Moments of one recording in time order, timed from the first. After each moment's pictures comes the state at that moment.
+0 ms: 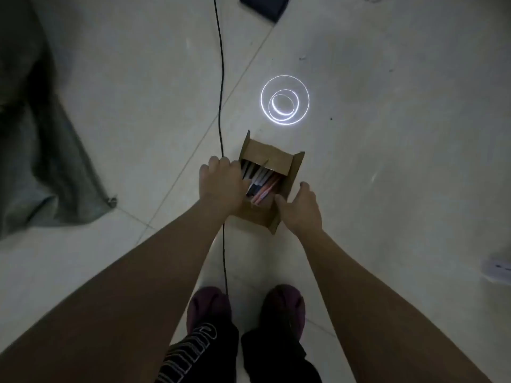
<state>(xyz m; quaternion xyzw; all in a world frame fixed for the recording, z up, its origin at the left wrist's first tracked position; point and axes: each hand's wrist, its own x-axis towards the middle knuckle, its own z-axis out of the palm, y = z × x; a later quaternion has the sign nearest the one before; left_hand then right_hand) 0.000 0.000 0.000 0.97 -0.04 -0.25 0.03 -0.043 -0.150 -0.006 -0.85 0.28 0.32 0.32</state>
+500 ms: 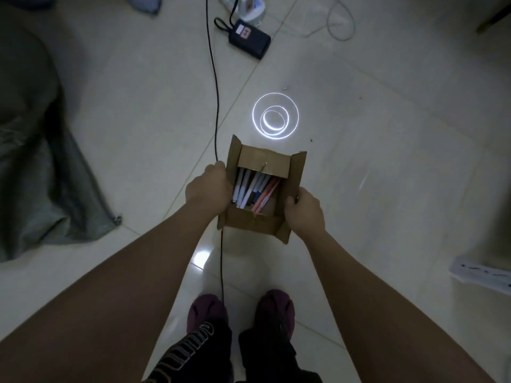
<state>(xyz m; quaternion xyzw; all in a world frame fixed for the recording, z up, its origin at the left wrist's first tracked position) 0.024 0.003 0.072 0.95 0.03 -0.26 0.15 -0.021 -0.173 0.059 -0.86 0.26 0.26 0.35</state>
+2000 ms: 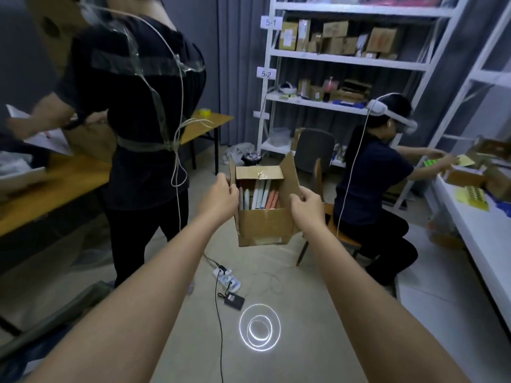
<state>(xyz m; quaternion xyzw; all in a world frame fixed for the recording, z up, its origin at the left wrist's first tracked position) 0.075 -0.008 0.935 0.93 -0.02 0.08 0.36 0.056 -0.184 0.912 -0.80 0.13 -0.15 0.56</state>
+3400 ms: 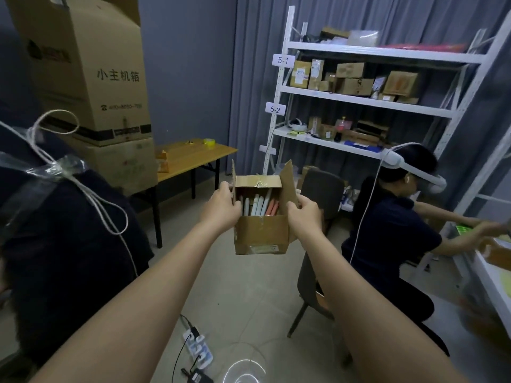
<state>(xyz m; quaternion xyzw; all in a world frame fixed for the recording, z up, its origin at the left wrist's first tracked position) 0.334 -0.148 0.954 0.92 -0.01 0.13 0.38 0.325 -0.323 0.949 -0.83 0.06 -0.16 0.53</state>
